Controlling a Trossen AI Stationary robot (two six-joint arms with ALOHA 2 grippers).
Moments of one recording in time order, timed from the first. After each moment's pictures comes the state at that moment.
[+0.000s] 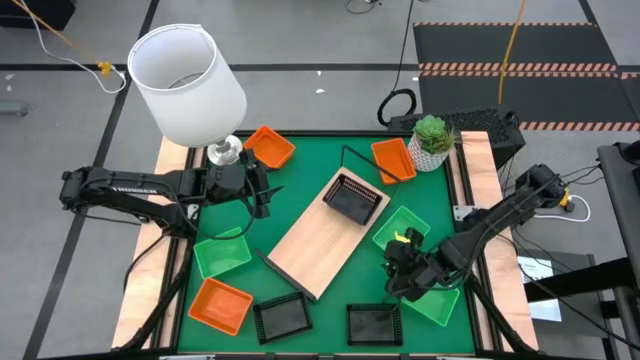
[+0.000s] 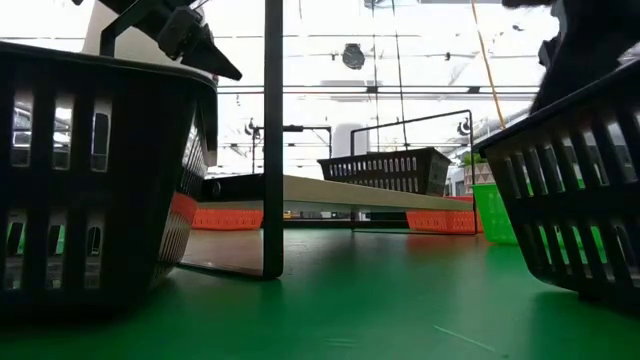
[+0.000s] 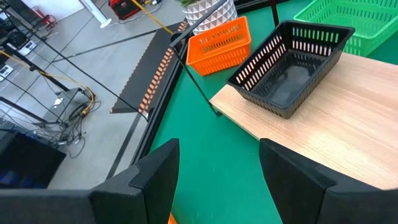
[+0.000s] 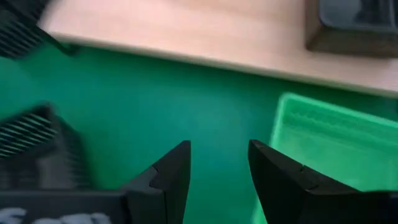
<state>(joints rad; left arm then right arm) 0.04 1.03 0.79 -0.25 -0.39 0.26 0.62 1.40 0.96 -0.80 0.47 1.01</state>
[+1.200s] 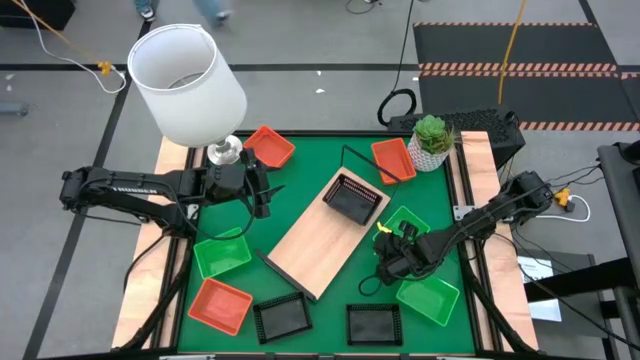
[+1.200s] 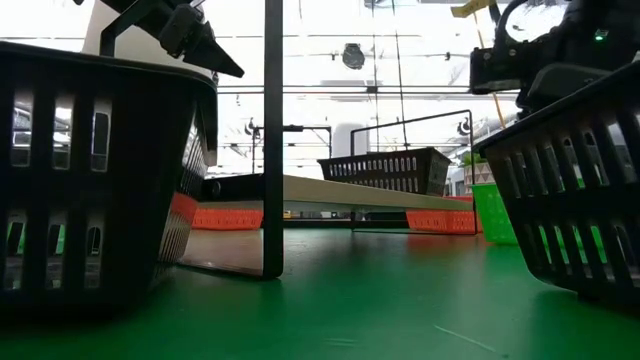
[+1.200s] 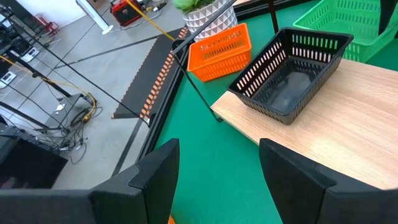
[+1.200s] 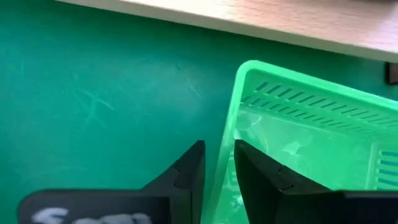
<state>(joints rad) 0.04 1.03 0.79 -0.23 -0.39 0.28 0.47 1.54 0.88 -0.75 0.39 0.94</state>
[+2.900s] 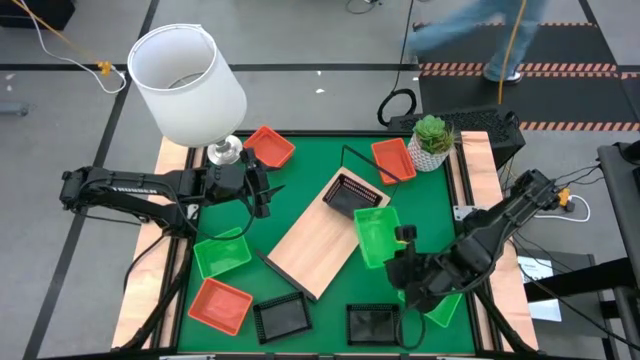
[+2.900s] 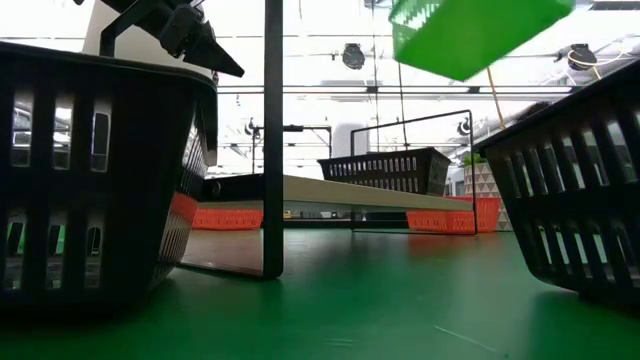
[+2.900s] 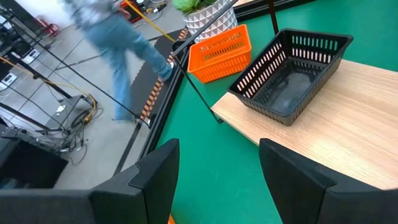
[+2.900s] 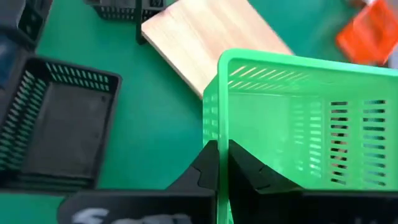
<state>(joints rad) 0.04 1.03 0.79 -0.23 -0.39 0.28 0.66 1.48 1.50 -1.18 0.48 0.30</state>
